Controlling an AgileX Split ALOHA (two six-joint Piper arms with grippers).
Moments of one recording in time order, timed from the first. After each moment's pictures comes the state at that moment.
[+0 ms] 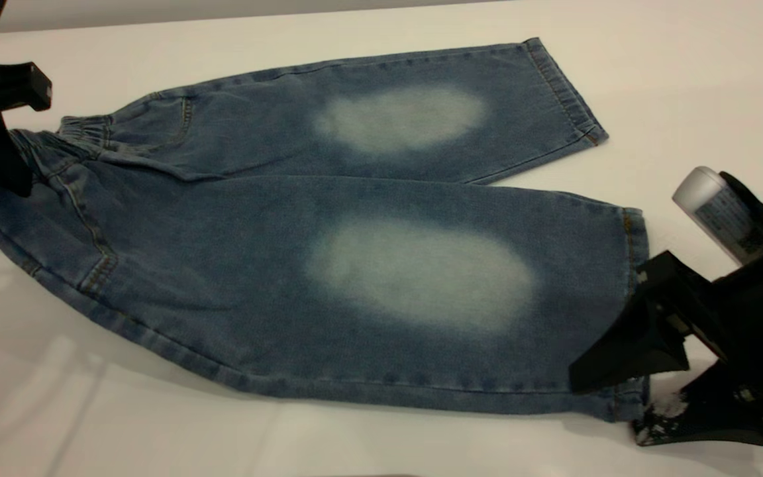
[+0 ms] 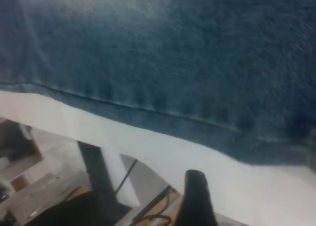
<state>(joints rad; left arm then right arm) -0.10 1.63 -0.72 -0.06 0.28 -0.24 0.09 2.13 -0.42 1.83 0.75 -1.42</state>
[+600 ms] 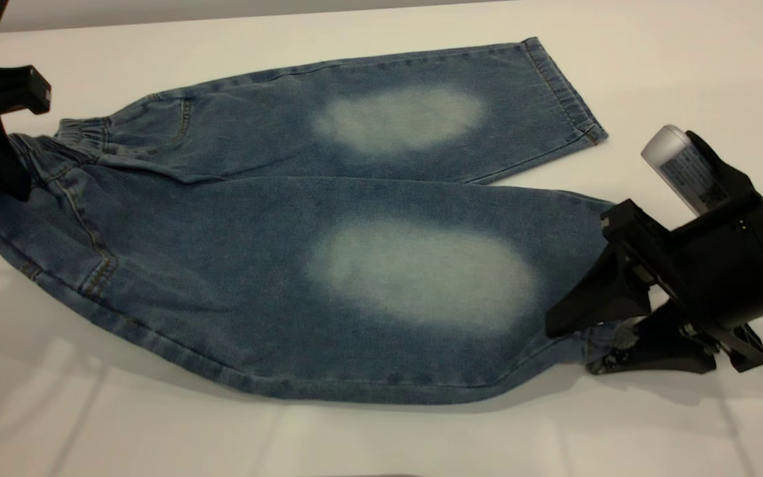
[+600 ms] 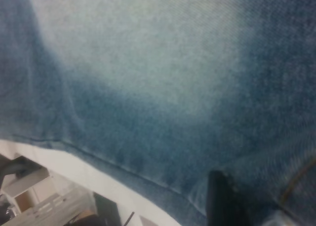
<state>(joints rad) -0.10 1.63 -0.72 -0.06 0.29 -0.24 0.09 2.17 -0.56 1.82 0.75 -1.38</state>
